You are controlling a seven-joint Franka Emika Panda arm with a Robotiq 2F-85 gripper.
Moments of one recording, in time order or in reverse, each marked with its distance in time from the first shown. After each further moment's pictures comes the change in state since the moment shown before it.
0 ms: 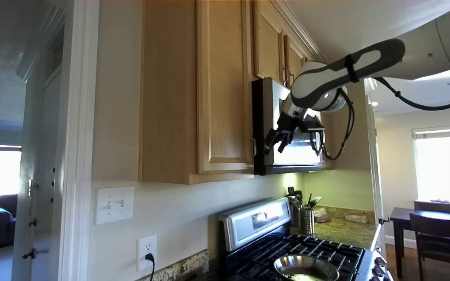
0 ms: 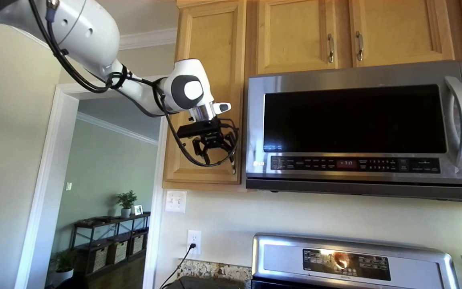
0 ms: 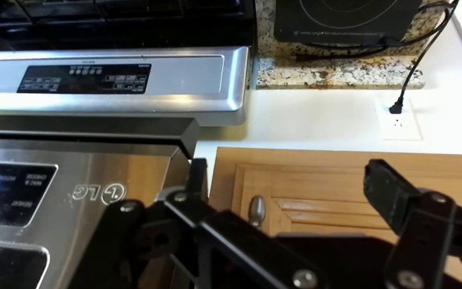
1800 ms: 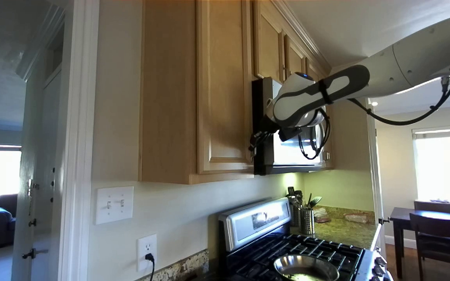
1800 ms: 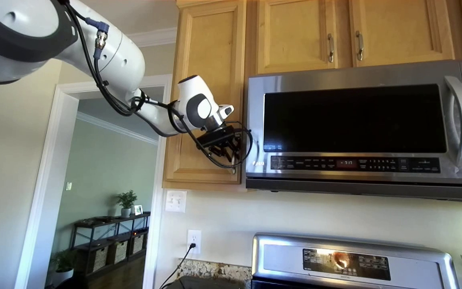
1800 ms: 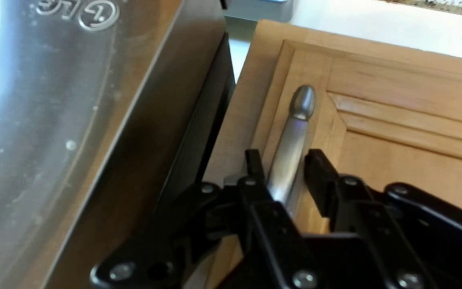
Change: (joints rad) arm -0.010 0.191 0.026 0.127 -0.099 0.341 -0.054
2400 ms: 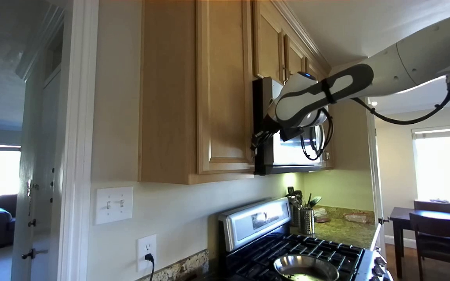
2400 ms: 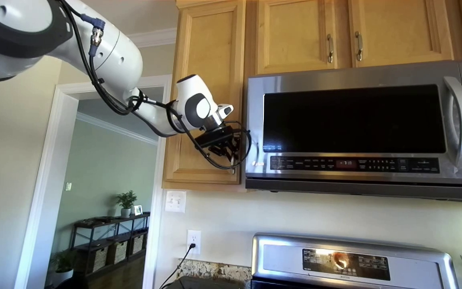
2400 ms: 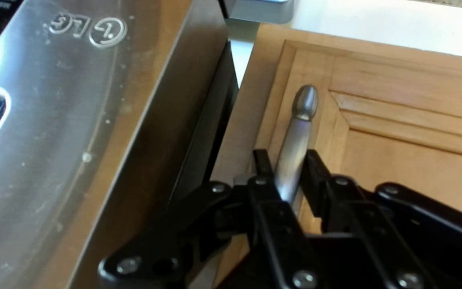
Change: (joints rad) arm -0.003 -0.027 0.000 -0.037 -0.003 0.018 0.032
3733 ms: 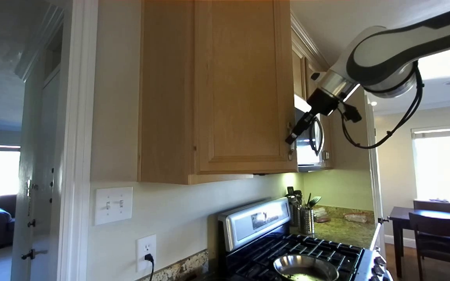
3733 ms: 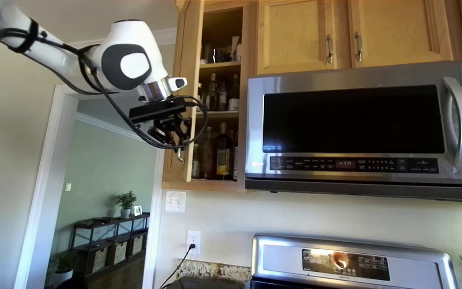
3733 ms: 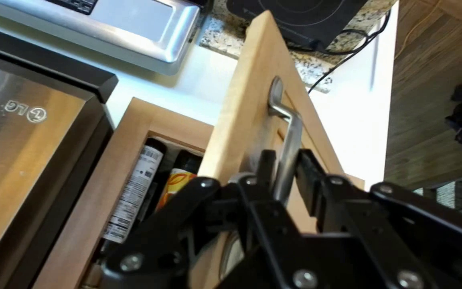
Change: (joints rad) arm 0.117 -0.675 -0.017 -0.537 0.160 -0.267 -0.304
